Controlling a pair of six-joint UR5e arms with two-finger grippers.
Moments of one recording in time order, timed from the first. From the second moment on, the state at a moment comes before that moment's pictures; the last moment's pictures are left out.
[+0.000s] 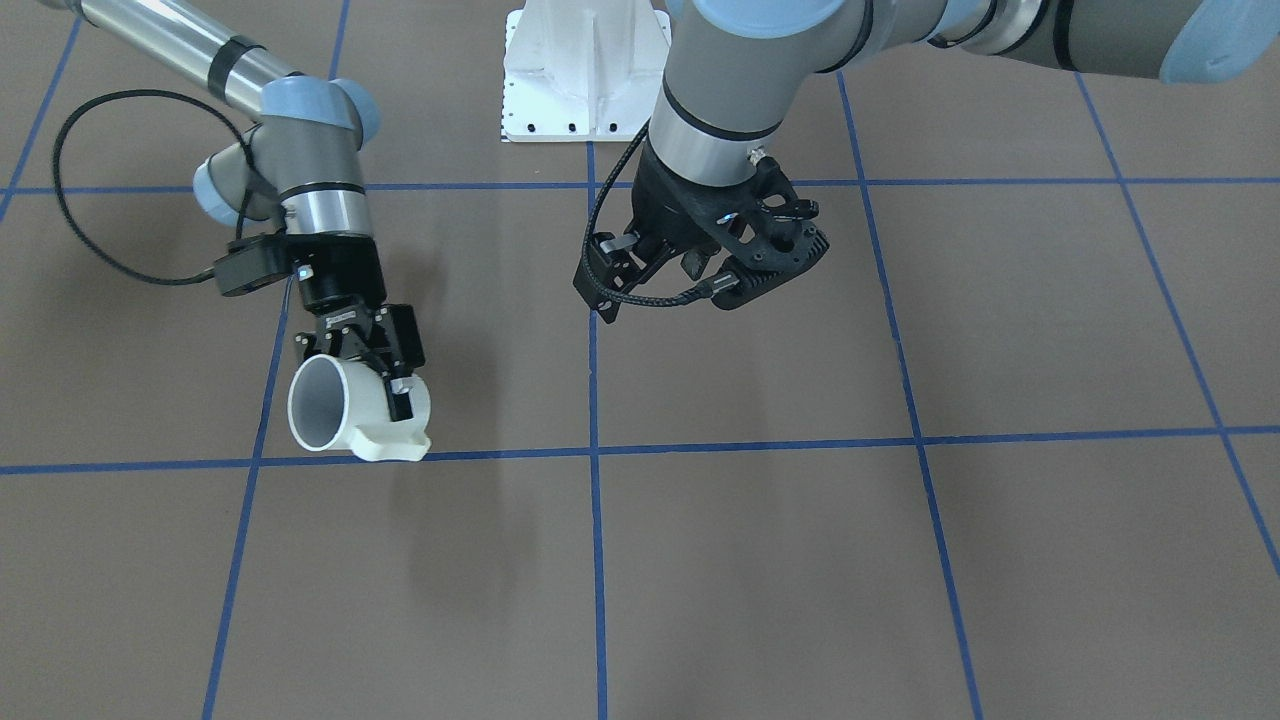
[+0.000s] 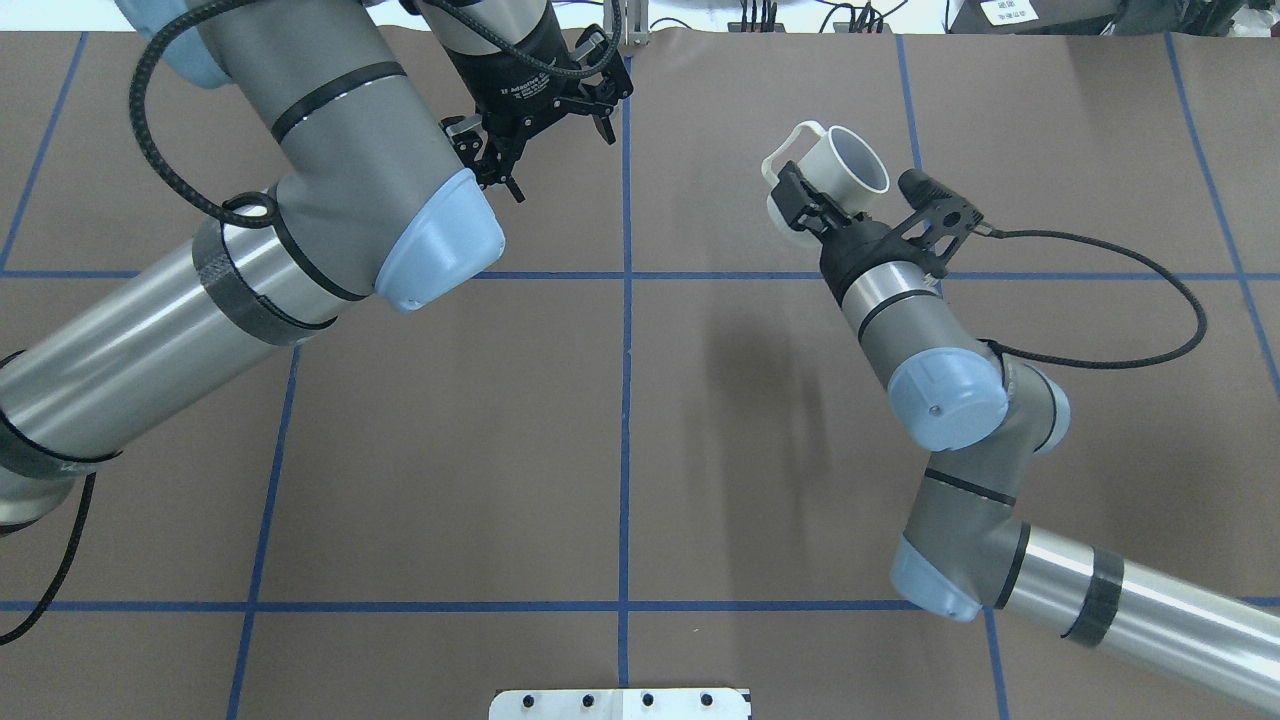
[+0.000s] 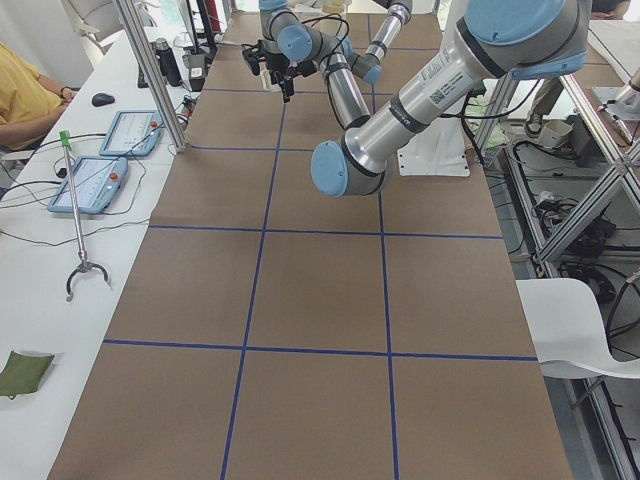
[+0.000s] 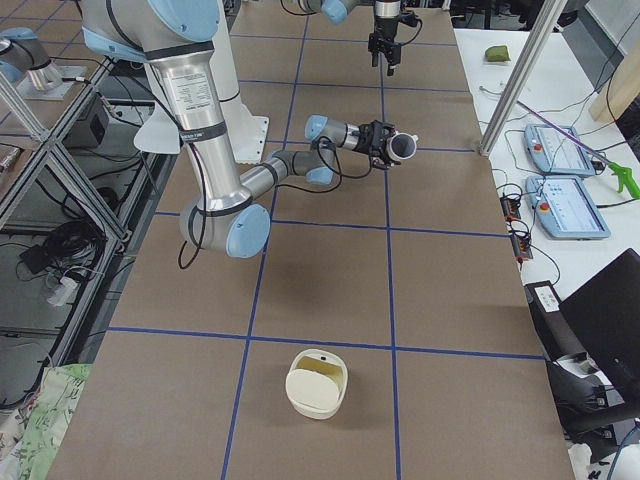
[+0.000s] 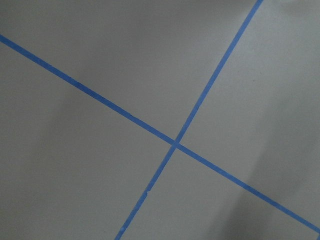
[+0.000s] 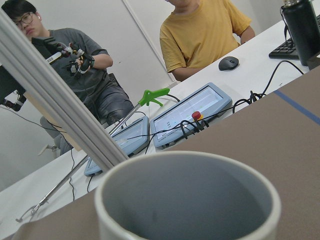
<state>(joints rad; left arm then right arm) -0.83 -2.56 -1.61 -1.36 -2.16 -1.59 0.47 -1.17 1.58 -0.63 0.87 1.48</state>
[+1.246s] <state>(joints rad) -0.81 -2.70 -1.41 -1.37 -2.11 -1.58 0.29 -0.91 1.48 -1.12 0.56 1.26</state>
